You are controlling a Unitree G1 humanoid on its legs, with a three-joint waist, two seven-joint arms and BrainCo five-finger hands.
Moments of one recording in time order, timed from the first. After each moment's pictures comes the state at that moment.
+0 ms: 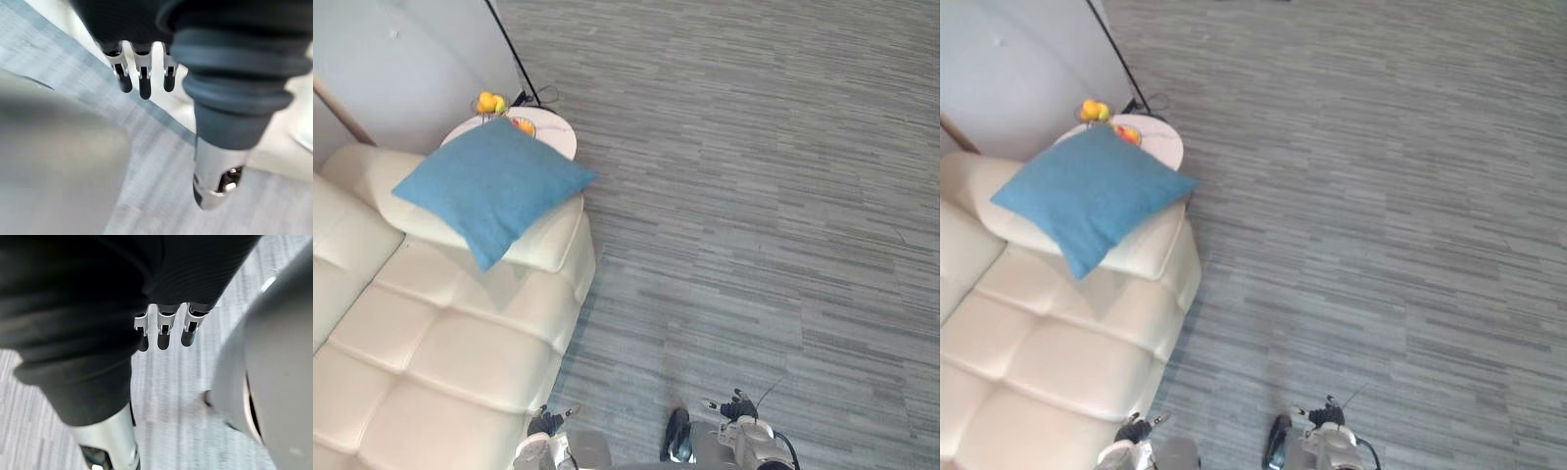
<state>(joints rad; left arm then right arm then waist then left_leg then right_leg) 0.01 -0.01 0.29 0.96 0.00 -0.04 0.09 -0.04 0.02 -0.26 1.01 -0.03 0.02 -0.18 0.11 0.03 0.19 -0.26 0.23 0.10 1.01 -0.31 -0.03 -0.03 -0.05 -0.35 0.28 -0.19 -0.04</state>
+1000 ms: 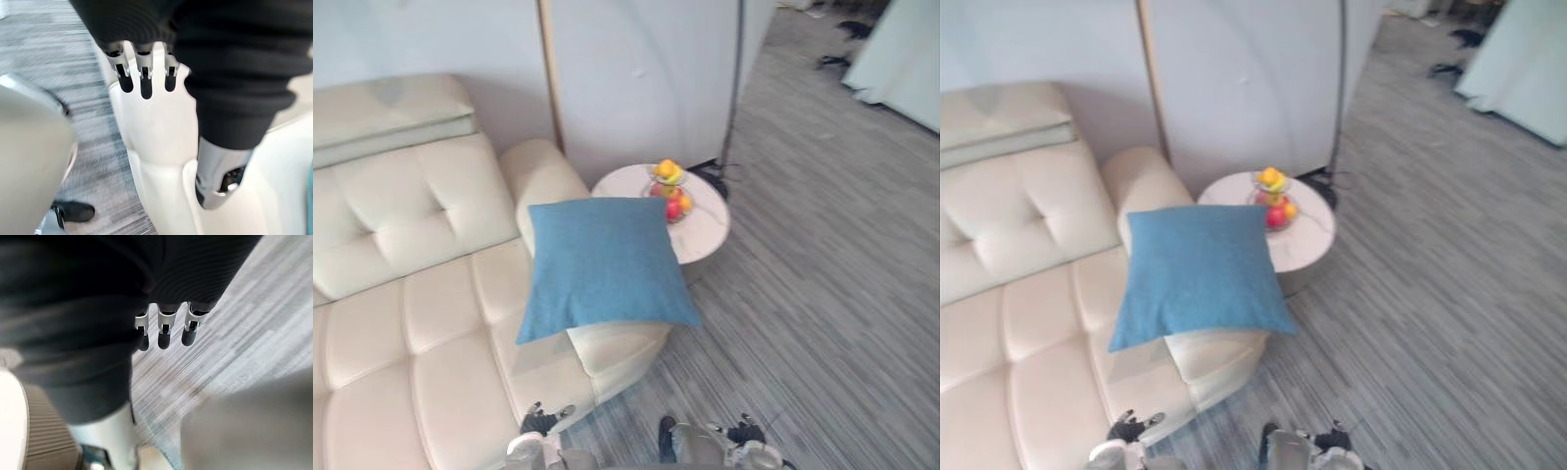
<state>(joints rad) 0.03 -0.03 0.30 1.01 0.02 -0.03 0.09 0.04 -0.03 -0.27 1.00 -0.03 0.00 -0.16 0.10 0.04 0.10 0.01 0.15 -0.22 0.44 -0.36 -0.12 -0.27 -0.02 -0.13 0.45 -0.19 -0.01</state>
